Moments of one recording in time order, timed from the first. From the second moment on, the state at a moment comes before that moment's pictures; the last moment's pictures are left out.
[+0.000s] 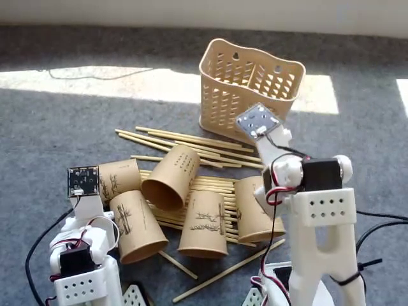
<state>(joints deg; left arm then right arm) -20.4 -103.6 96.0 75.5 -1.3 -10.4 -41.1 24.6 100.2 34.0</state>
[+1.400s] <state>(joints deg) -20.4 -103.6 96.0 75.5 -1.3 -10.5 -50.3 47.9 87.4 43.1</state>
